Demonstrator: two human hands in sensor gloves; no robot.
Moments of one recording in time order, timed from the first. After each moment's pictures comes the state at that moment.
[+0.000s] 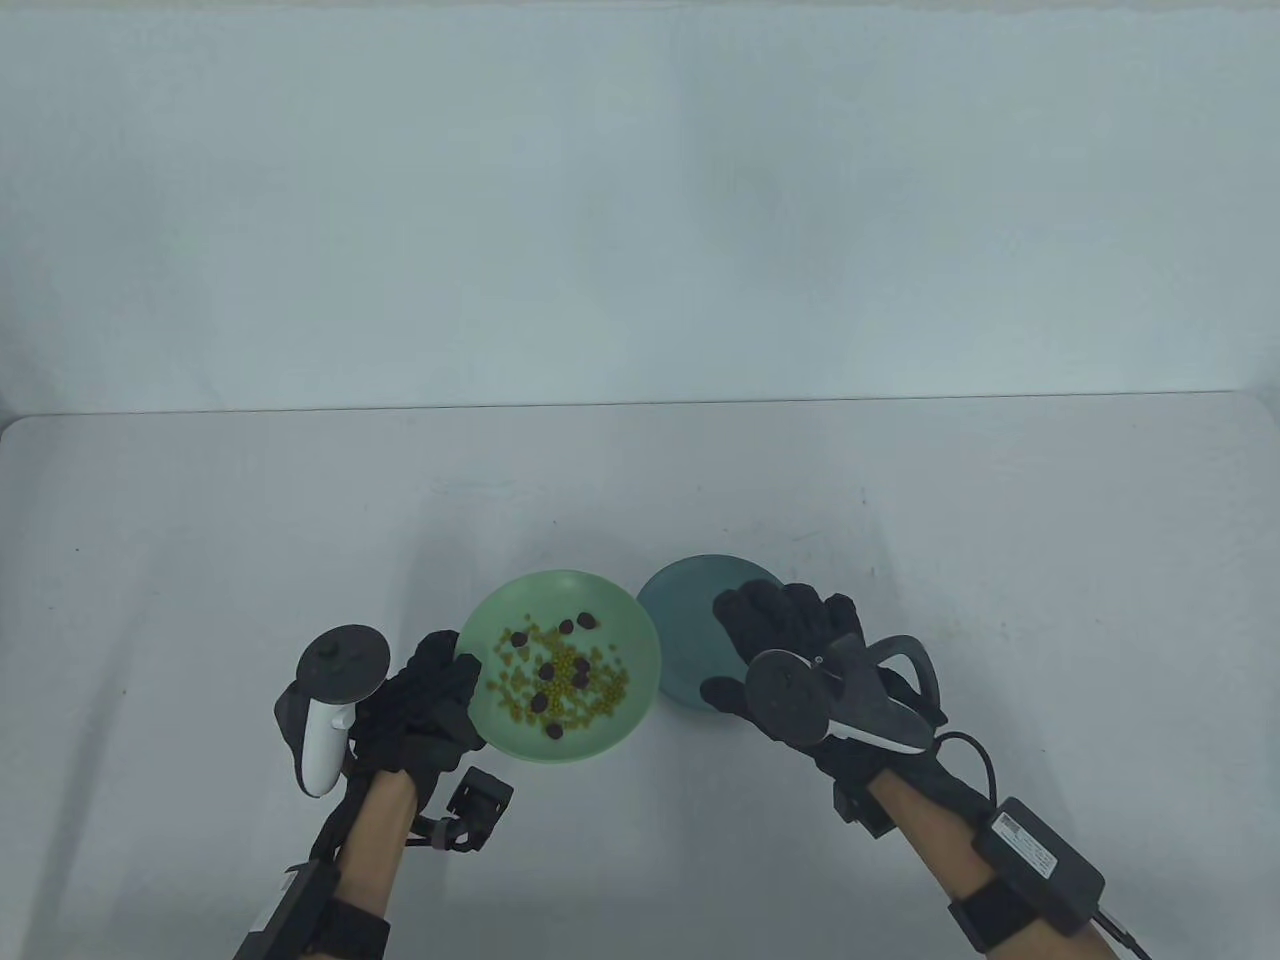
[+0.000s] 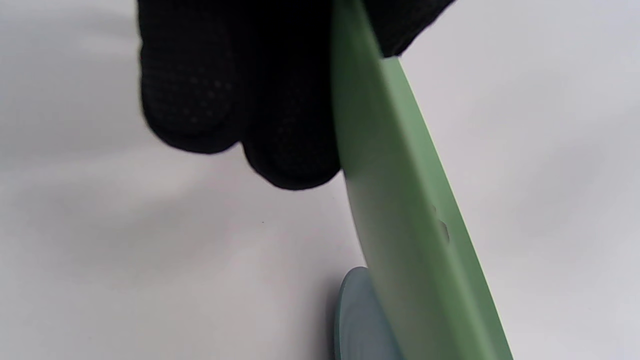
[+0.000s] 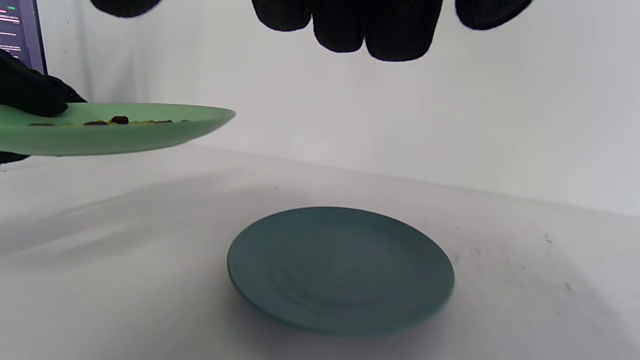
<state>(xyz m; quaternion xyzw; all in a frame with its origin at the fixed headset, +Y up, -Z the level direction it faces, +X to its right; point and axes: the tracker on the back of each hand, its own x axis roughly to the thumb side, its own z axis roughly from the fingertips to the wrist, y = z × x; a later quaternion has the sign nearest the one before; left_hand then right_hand) -0.240 -0.699 -0.348 -0.11 0.07 0.52 0.85 0.105 -0.614 -0.335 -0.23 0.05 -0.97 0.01</state>
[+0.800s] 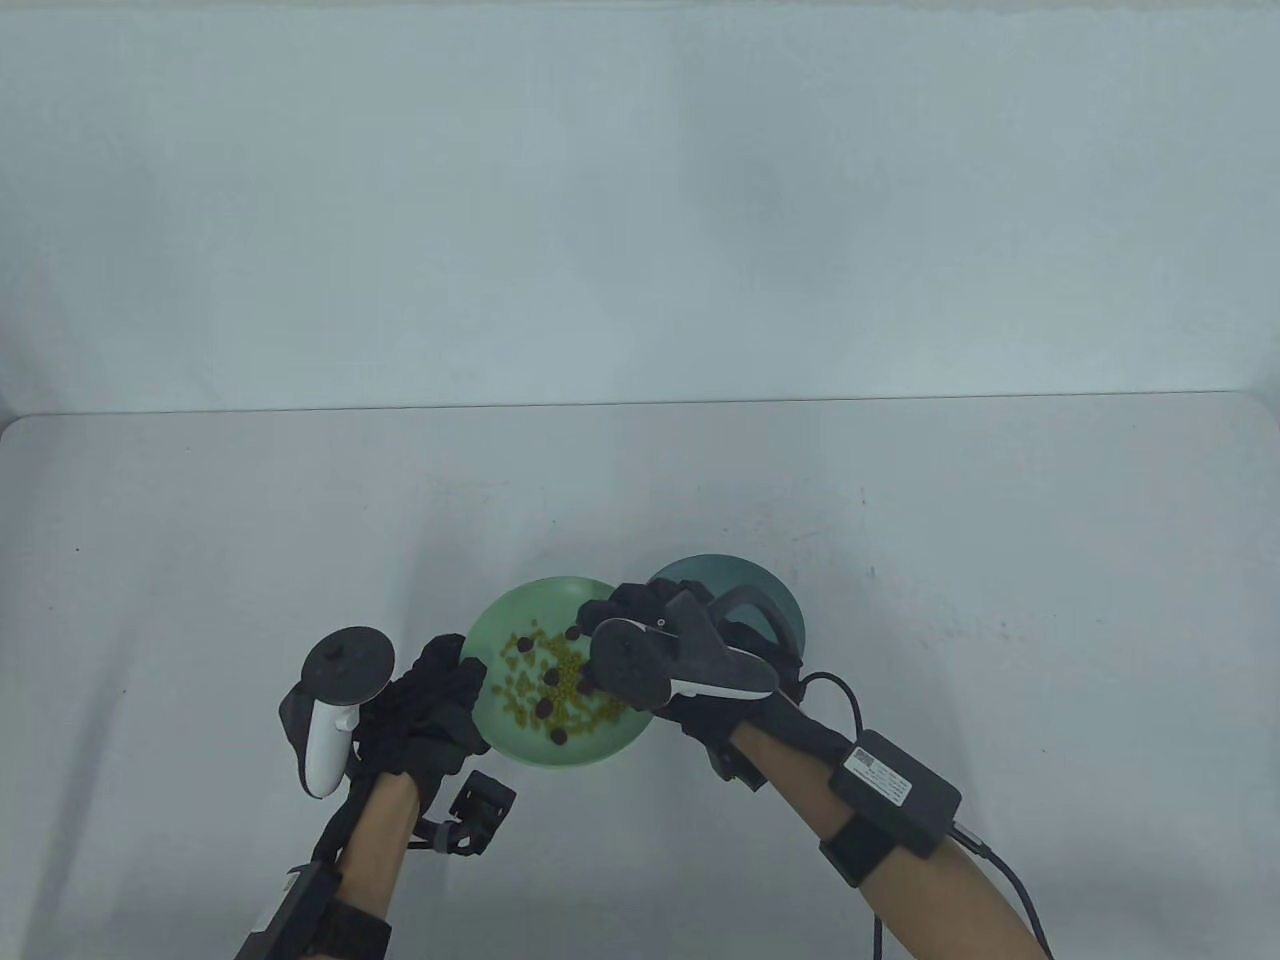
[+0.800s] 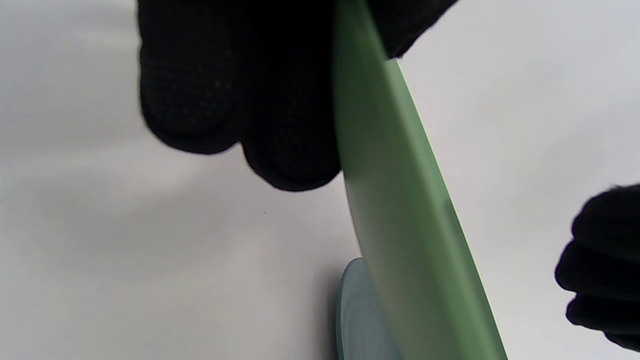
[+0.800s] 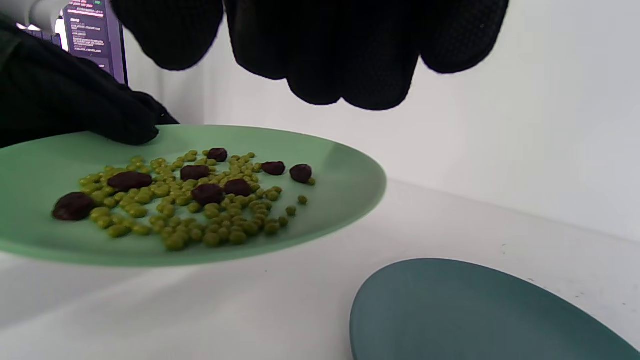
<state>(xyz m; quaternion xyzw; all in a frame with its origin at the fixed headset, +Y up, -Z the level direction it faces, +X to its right) -0.237 -0.702 -0.348 -0.11 0.06 0.52 0.85 0.000 -0.605 -0.355 -0.31 0.03 -0.95 0.03</state>
